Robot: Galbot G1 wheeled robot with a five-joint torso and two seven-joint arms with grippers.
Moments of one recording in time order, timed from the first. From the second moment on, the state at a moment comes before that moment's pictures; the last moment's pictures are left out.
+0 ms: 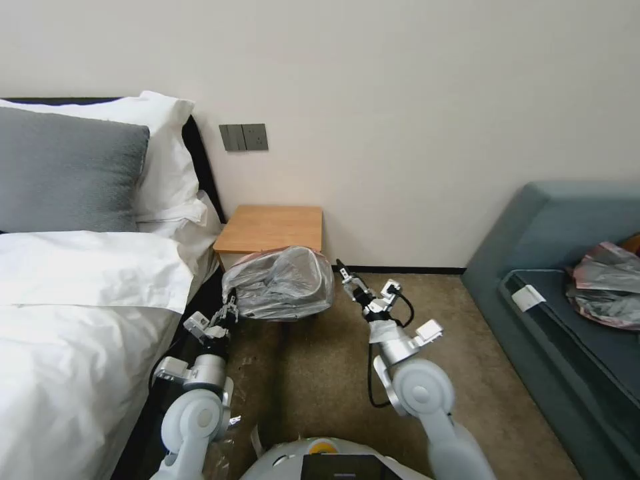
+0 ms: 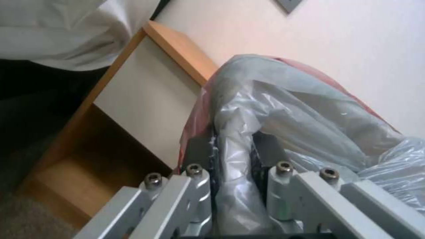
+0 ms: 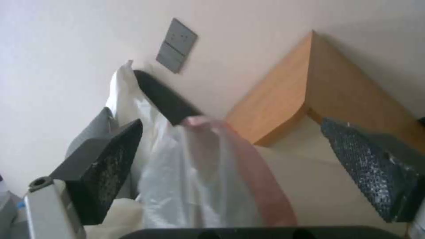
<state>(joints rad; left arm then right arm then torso) 1.60 -1.48 -0.60 -2.23 -0.92 0.06 -0.10 -1.35 1.38 0.27 2.24 1.05 -0.17 0.11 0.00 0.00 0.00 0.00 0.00</state>
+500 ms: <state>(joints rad) 1.60 -1.48 -0.59 -2.24 -0.93 0.06 -0.10 -1.32 1.47 0.24 2.14 1.03 -0.17 0.04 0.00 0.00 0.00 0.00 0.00</state>
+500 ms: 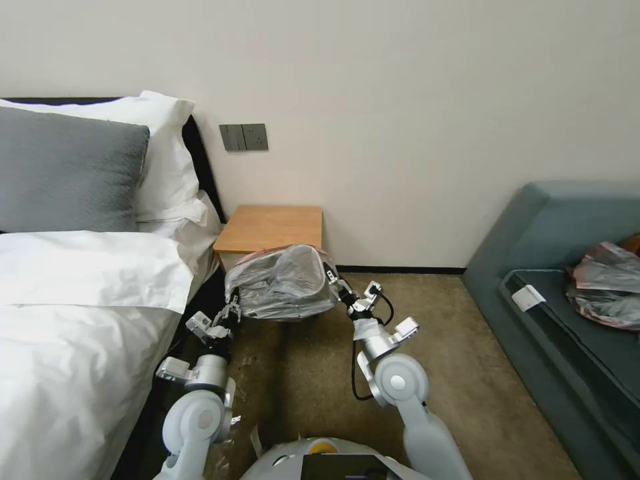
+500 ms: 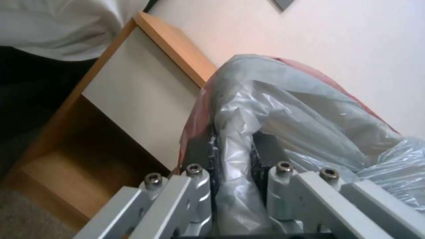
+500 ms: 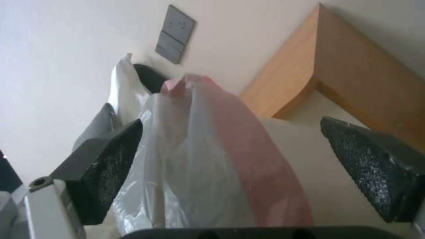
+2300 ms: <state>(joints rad) 1.67 -1.48 -0.49 -2.31 -0.95 0.09 -0.09 -1.30 1.46 0.26 2.08 0.96 -0.11 -0.02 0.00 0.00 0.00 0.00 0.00</state>
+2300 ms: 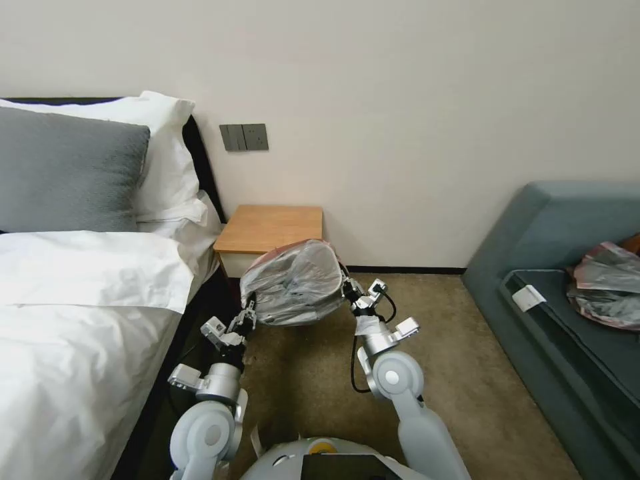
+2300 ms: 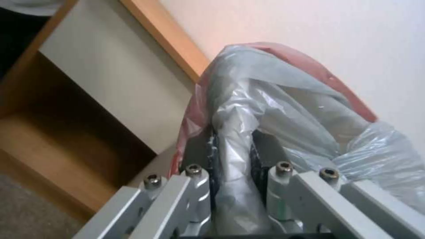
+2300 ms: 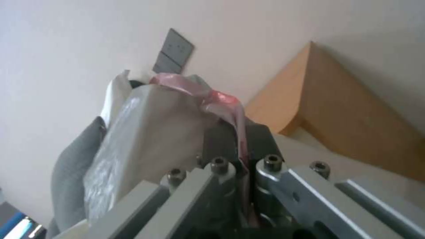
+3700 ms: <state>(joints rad) 1.68 -1.50 -0.42 -2.35 -0.96 0.09 -0.07 -1.29 1.38 0.27 1.87 0.06 0.01 0.03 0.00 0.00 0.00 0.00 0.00</state>
